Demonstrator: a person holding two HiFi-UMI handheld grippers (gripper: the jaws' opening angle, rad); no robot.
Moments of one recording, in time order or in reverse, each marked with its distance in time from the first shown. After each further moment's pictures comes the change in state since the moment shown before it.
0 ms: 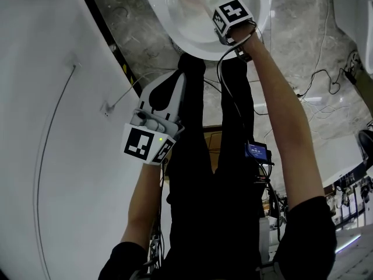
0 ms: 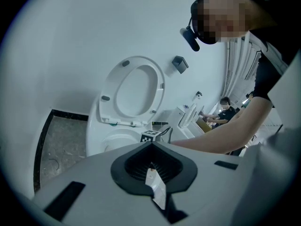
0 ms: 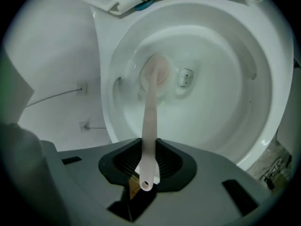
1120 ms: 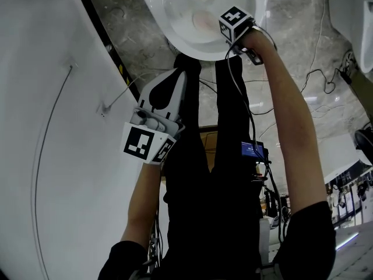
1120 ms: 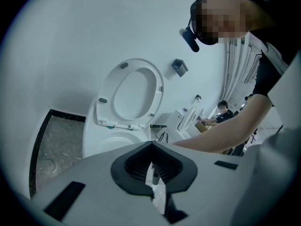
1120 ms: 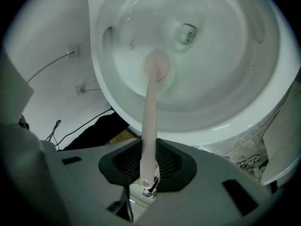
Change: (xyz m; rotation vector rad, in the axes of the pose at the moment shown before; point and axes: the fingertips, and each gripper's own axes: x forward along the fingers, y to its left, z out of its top) left arm 0.002 -0.007 0.007 -0.015 -0.031 -0.015; right arm -0.009 -0.028 -0.093 -0.077 0.464 -0.039
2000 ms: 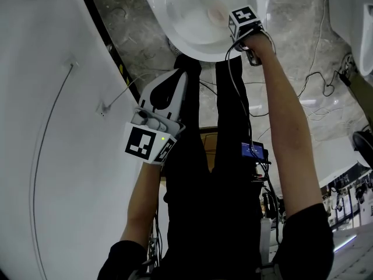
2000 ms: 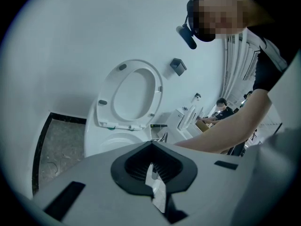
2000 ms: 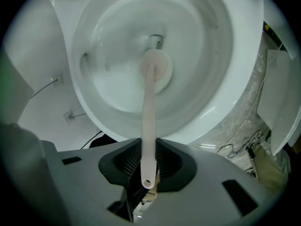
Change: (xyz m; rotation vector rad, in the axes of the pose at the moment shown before) left arm -0.005 0.000 0.000 0.029 -0.004 0.003; right arm -0.002 -0.030 0.010 0.277 -0.152 -0.049
